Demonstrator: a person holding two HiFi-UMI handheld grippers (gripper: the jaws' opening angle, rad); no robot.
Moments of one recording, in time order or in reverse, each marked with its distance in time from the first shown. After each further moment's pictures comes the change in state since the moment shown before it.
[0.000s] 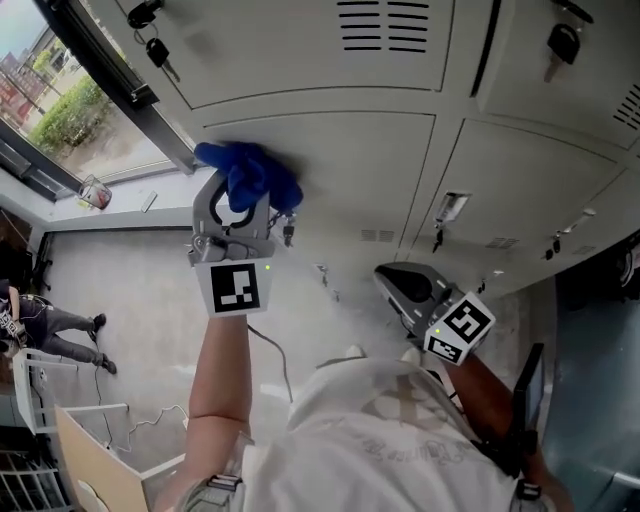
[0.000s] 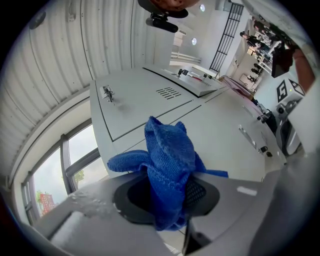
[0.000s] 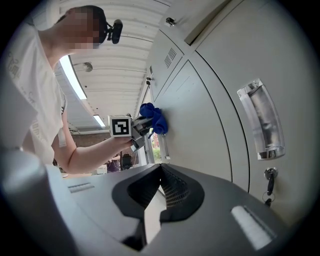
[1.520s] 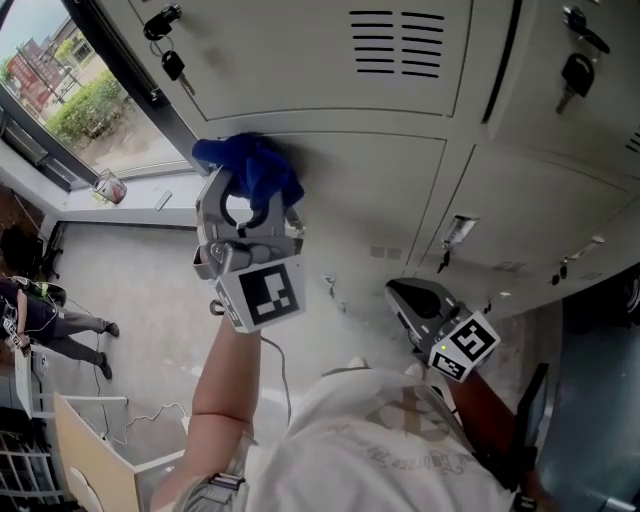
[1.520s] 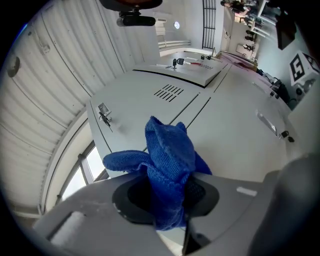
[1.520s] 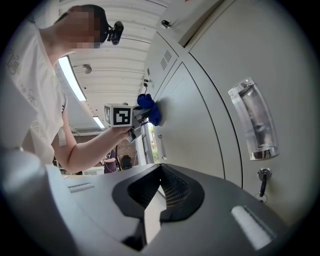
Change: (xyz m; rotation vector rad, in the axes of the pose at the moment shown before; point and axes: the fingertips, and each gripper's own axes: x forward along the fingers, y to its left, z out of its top) left arm 0.009 0.023 0.032 0.140 0.110 0.216; right arm -0.004 -0.012 0.001 0.011 -0.011 0.001
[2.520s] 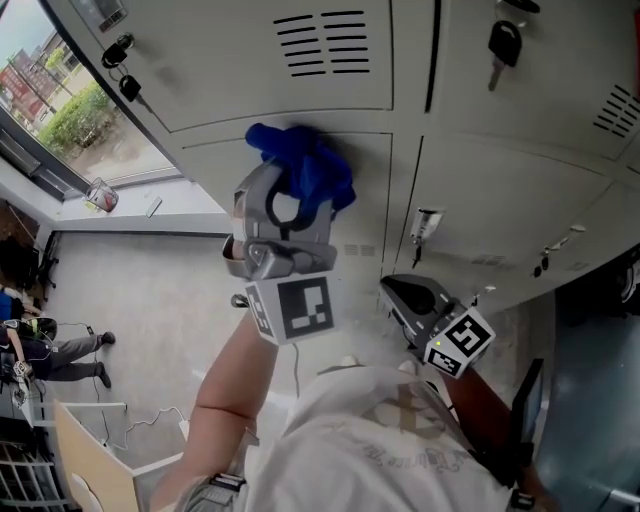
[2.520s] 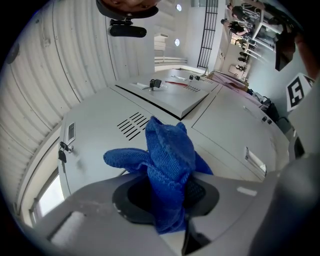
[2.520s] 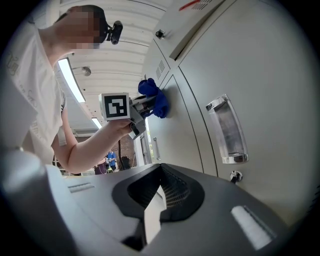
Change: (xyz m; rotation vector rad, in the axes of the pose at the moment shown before) left arm 0.008 -0.085 0.093 -0.035 -0.157 -0.152; right arm -0.037 -0.020 0.006 0.003 -0.016 -0.020
